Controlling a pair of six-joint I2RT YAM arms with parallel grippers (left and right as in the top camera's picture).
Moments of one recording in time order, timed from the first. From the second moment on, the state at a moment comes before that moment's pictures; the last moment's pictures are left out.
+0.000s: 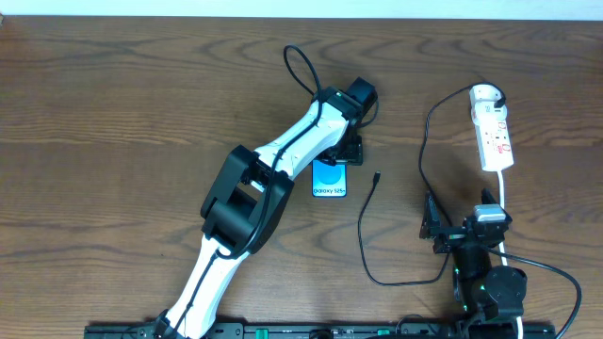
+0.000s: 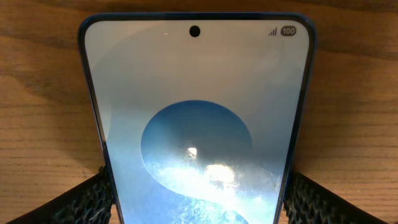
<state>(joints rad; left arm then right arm) -0.65 2.36 1.91 -1.05 -0.02 -0.63 0.06 0.01 0.01 -0.07 -0.03 0.01</state>
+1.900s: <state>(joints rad) -0.65 2.36 1.91 -1.10 0.00 -0.64 0.06 0.01 0.01 -0.07 -0.03 0.01</state>
